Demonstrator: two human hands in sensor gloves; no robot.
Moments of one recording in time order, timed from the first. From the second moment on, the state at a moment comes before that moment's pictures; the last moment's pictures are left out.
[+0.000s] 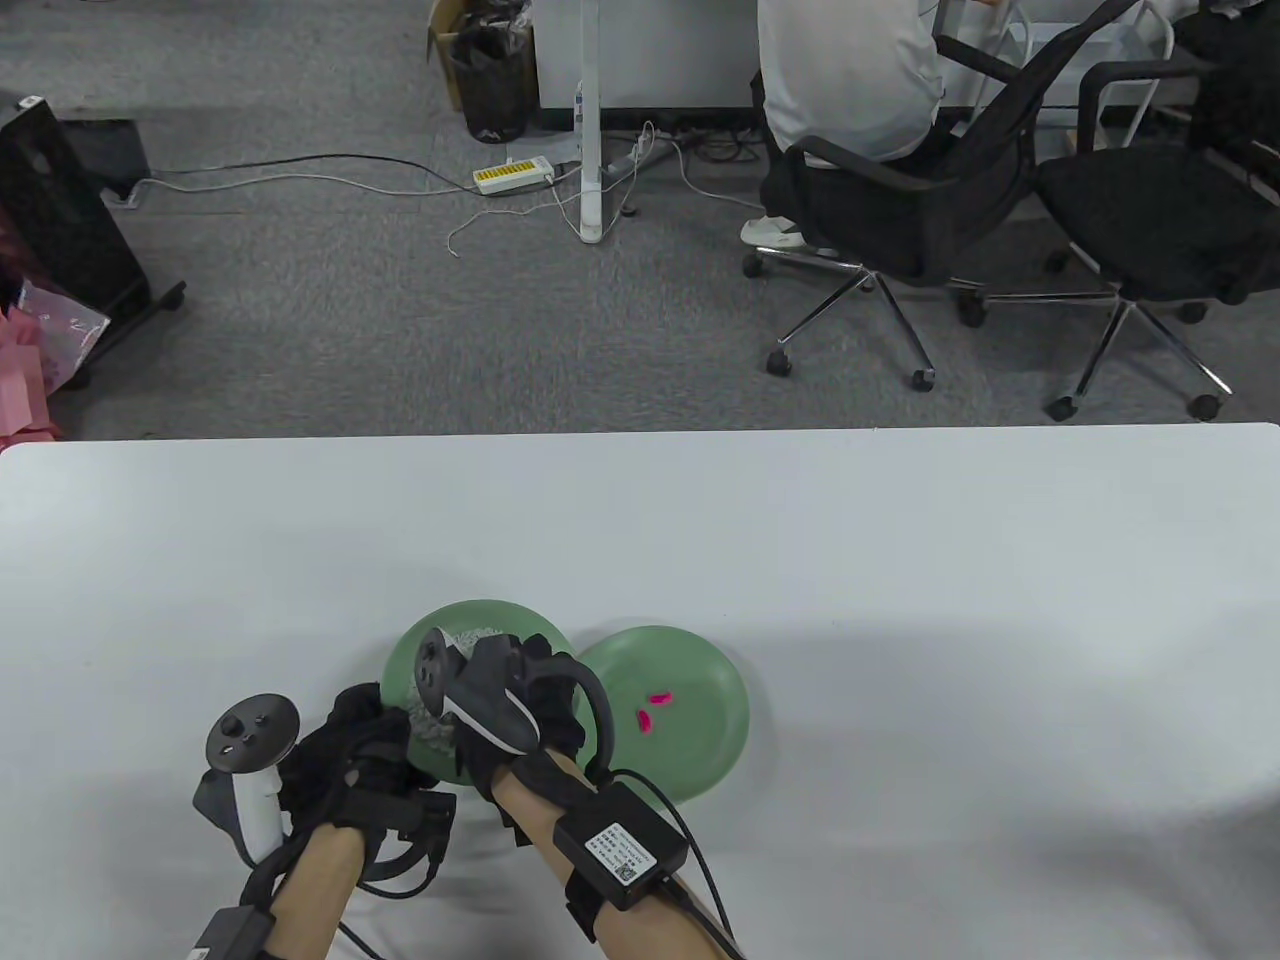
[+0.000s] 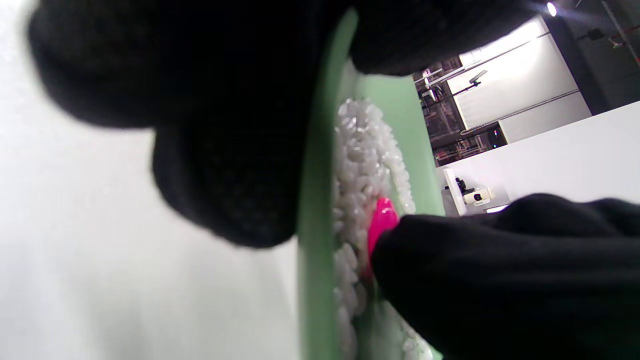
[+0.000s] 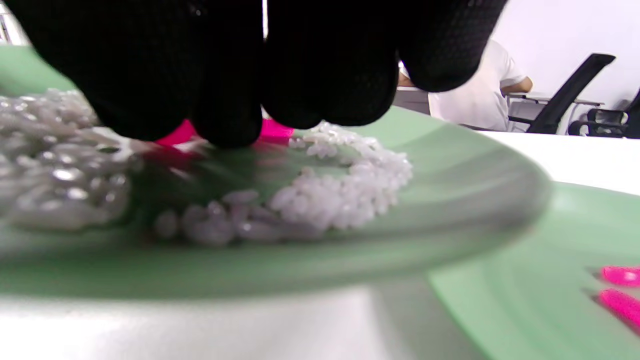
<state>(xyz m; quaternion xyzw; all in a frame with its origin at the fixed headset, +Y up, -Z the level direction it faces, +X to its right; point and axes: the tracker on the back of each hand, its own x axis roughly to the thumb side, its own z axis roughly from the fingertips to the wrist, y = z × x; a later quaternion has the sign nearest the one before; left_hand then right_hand) -0.307 -0.760 -0.270 -0.07 0.28 0.53 0.79 -0.133 -0.698 -0.321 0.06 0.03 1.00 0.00</state>
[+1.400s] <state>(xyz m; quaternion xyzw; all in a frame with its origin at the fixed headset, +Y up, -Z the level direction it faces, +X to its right) -0.316 -0.765 -0.272 -0.07 0.29 0.55 0.78 0.039 -0.739 -0.357 -0.10 0.12 0.99 -0.06</state>
